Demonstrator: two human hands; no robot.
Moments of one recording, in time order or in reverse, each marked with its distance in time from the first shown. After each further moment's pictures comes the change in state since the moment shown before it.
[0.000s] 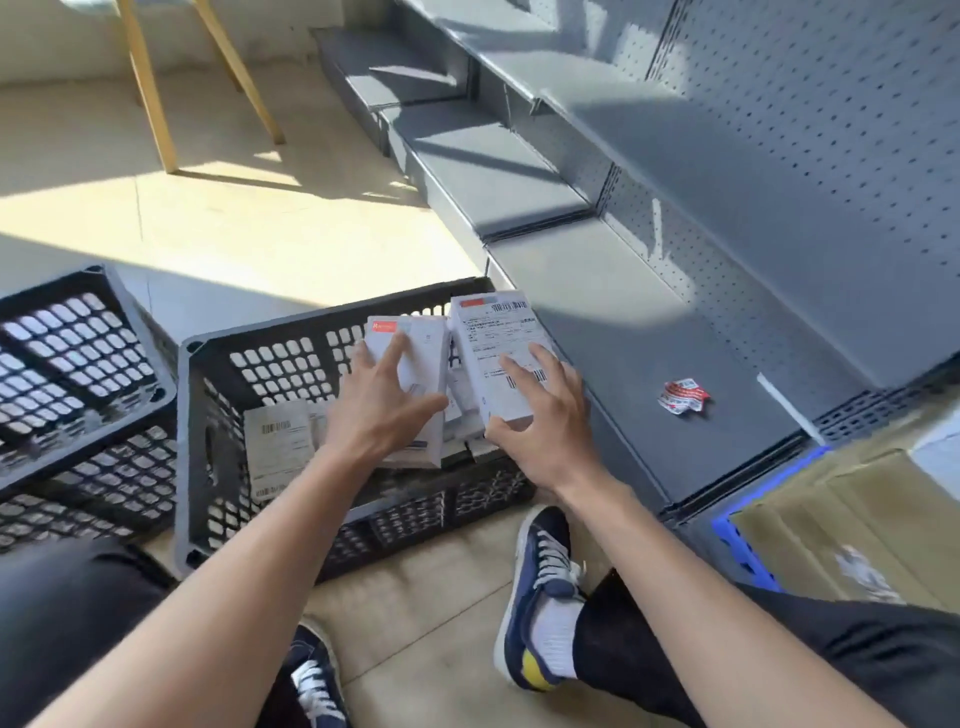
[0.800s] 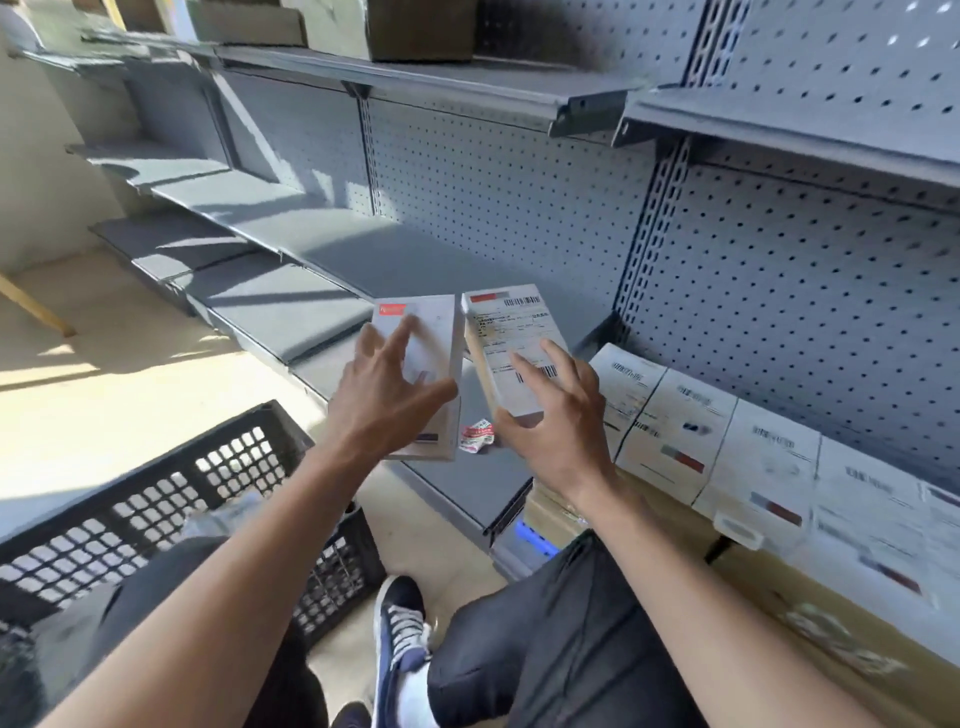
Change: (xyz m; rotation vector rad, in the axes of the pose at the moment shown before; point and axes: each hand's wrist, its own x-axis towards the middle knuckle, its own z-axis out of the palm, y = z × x) left_hand -0.098 0.319 0.010 -0.062 0.038 0.544; right_hand -0.126 0.122 -0.263 -0.112 0.557 0.164
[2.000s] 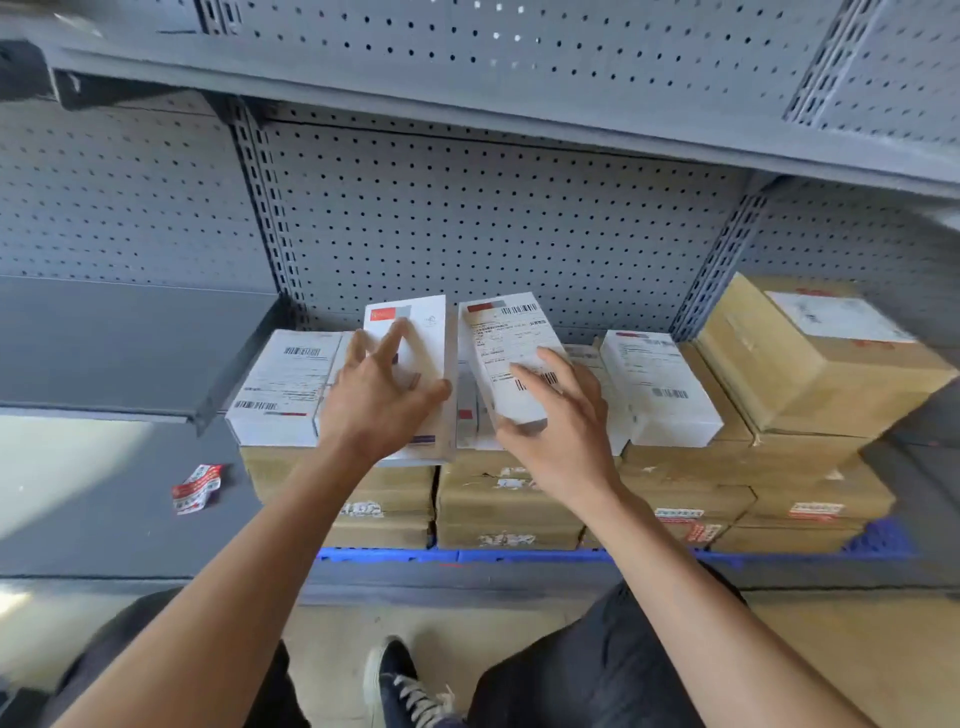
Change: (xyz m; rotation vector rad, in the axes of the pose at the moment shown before) left_hand -0.063 0.231 0.153 -0.163 -0.441 0.450; right_hand -0.165 0.132 -0.194 -0.308 0.247 0.560
